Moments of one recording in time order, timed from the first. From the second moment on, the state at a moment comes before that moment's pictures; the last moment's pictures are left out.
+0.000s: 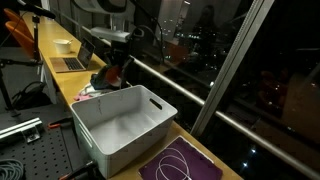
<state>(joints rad) 0.11 0.09 0.14 -2.09 -0.17 2.10 -0.28</state>
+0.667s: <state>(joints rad) 0.28 0.37 0.21 -1.70 -0.22 1.98 -0.17</state>
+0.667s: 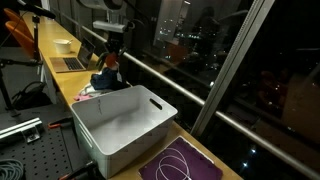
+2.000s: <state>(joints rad) 0.12 0.47 0.21 -1.87 0.12 2.11 -0.33</state>
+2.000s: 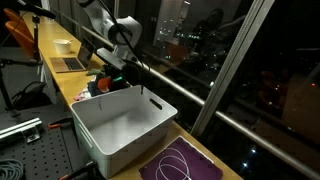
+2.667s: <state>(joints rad) 0.07 0.47 0.21 -1.88 0.12 2.12 -0.40</state>
